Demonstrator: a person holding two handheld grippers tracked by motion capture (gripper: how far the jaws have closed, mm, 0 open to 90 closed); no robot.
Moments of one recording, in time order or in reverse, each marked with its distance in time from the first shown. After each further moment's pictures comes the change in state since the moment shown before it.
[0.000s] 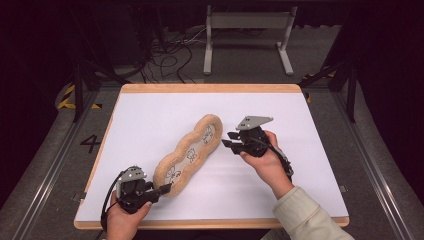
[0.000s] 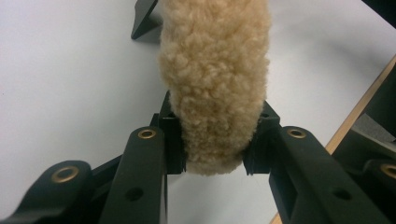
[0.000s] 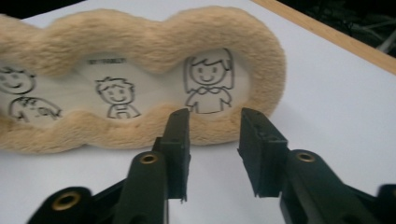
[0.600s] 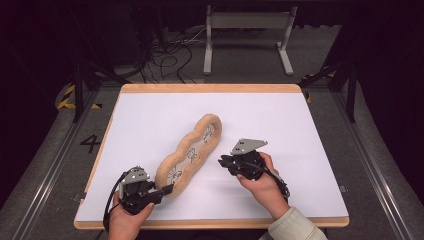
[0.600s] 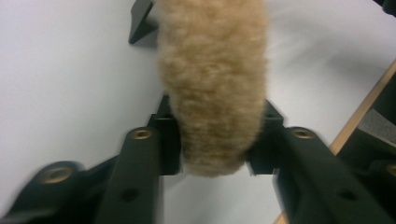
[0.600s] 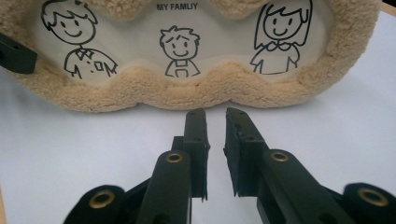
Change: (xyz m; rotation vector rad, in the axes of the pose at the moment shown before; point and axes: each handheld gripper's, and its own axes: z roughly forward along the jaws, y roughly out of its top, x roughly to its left) left arm -0.008 0.001 0.003 -0.003 0.029 0.038; right arm 0.048 -0.039 0.000 0.009 0.057 -0.038
